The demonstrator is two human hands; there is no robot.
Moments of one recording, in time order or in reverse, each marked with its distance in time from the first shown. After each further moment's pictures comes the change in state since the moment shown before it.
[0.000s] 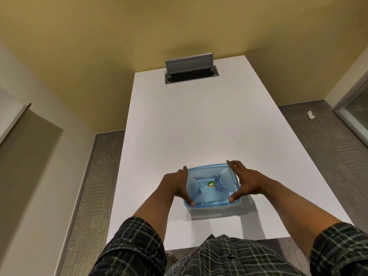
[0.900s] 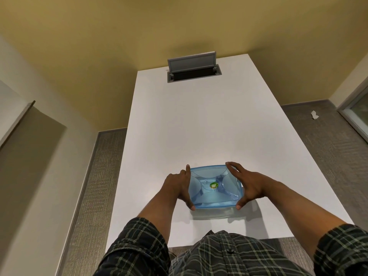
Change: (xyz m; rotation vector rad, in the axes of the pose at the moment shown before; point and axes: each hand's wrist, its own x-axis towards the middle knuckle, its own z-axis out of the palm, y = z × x) left_hand -0.013 0.012 0.009 0.134 0.062 0.015; right_hand -0.006 0.005 0.005 -0.097 -0.045 -0.140
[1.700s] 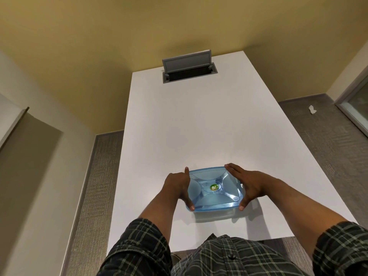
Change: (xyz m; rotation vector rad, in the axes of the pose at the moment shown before) left_hand 0.012 0.001 -0.010 0.032 0.042 -0.033; right_hand 0.004 0.007 -0.007 -0.028 -0.087 0.025
